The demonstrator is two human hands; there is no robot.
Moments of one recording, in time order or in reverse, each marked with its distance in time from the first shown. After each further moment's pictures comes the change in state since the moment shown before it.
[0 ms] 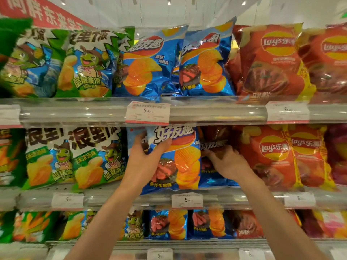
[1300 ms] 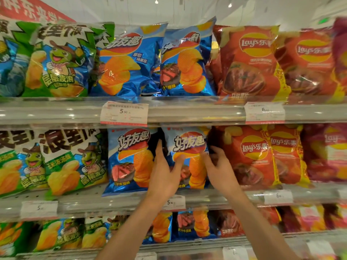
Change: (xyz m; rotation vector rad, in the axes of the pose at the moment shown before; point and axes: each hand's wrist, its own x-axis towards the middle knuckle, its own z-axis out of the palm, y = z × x) left_hand -0.012 -0.034 0.096 0.185 -0.127 0.081; right_hand -0.009 0.032 0.019 0.618 0.161 -0.191
